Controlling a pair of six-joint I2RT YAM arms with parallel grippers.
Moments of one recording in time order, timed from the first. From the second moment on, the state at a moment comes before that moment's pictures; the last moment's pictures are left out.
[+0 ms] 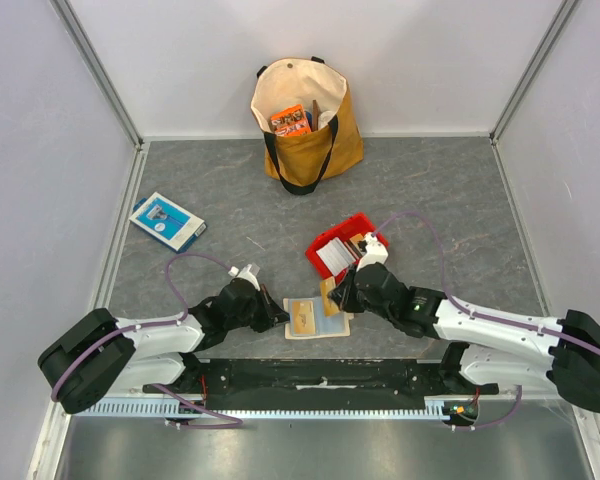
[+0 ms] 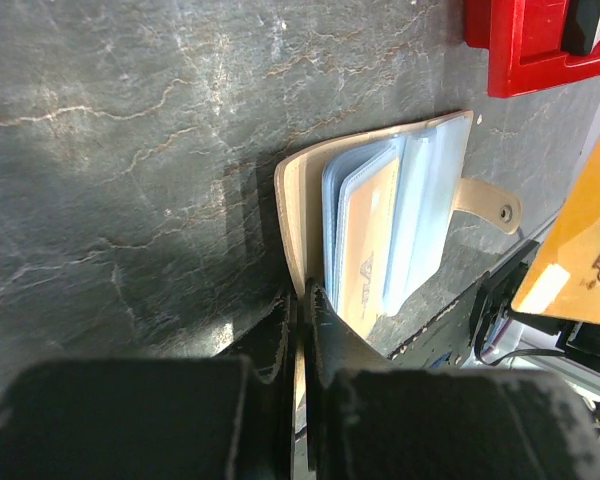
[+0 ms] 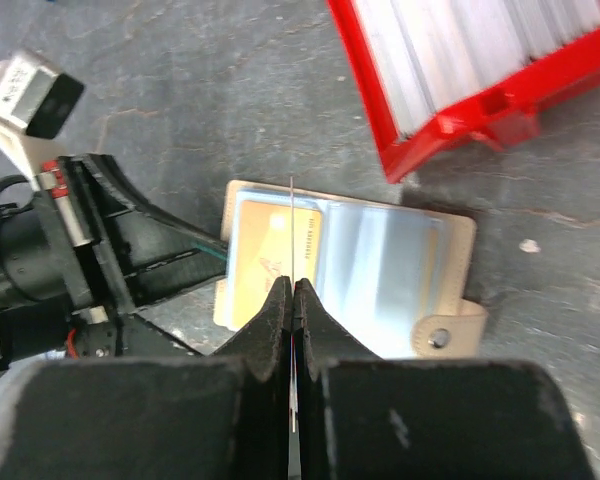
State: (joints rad) left arm -0.80 1.16 0.16 0.31 0.12 -1.13; right arm 1.03 1.11 0.54 -0.06 0.24 0.93
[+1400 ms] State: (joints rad) left arm -0.80 1.23 0.17 0.37 0.13 -1.13; right arm 1.02 1.23 0.48 0.11 0.09 0.93
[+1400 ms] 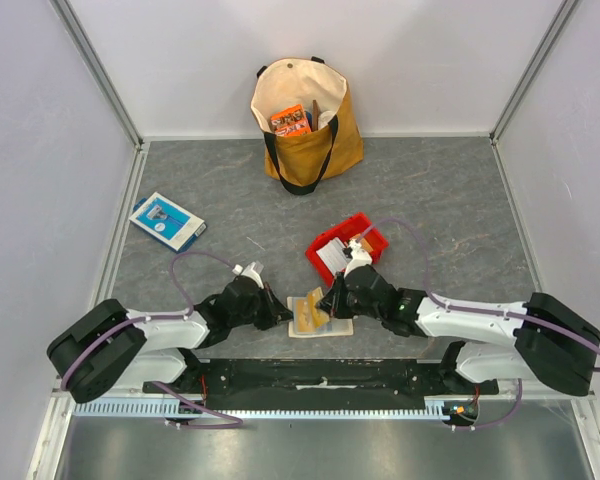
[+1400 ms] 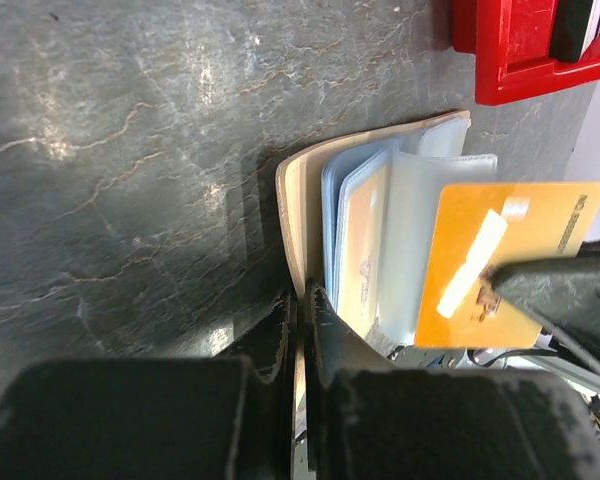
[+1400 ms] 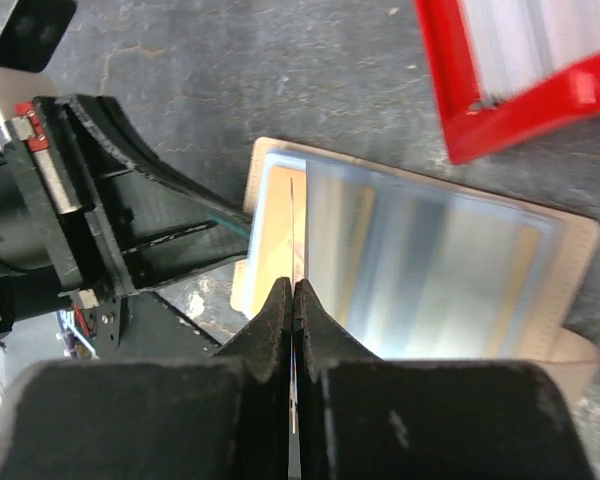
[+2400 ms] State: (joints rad) left arm -0.80 1.30 0.18 0.45 0.15 -1.14; right arm 0.99 1.17 0.48 0.17 0.05 0.91
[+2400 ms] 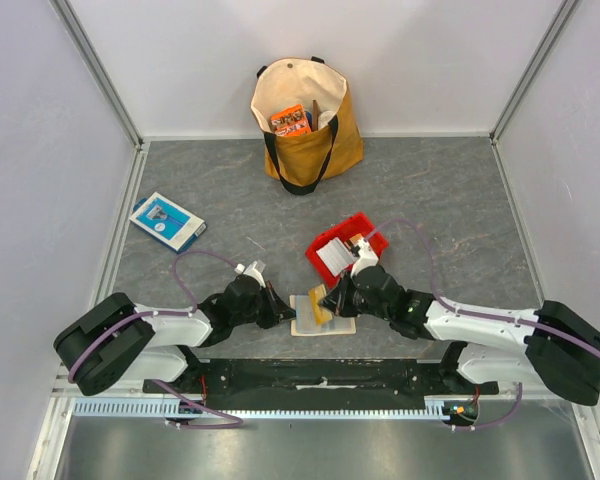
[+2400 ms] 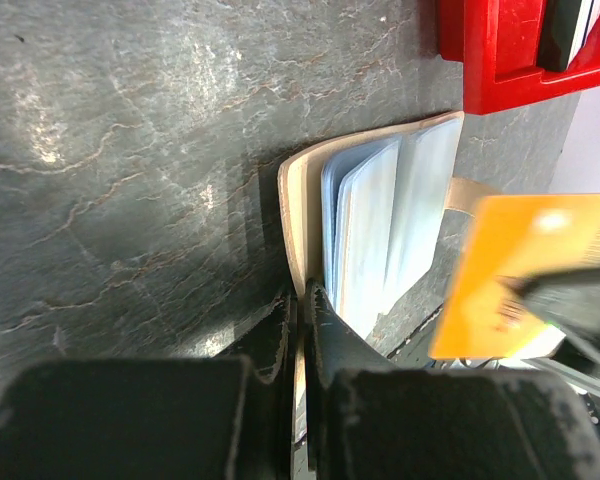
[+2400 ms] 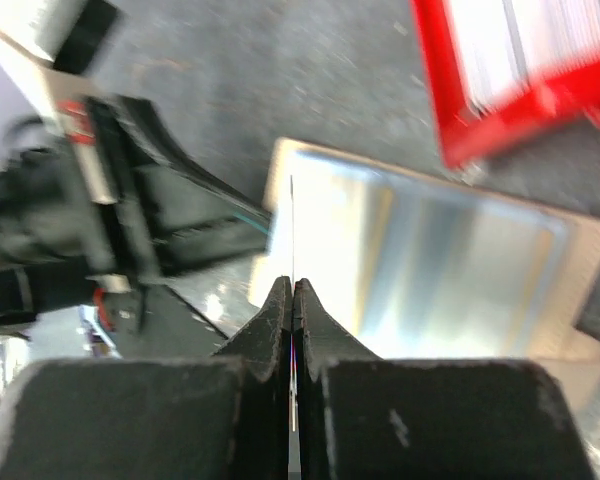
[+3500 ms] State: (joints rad) left arm -0.80 1.30 0.18 0.45 0.15 -1.14; right arm 0.99 1.35 0.22 0.60 0.10 1.13
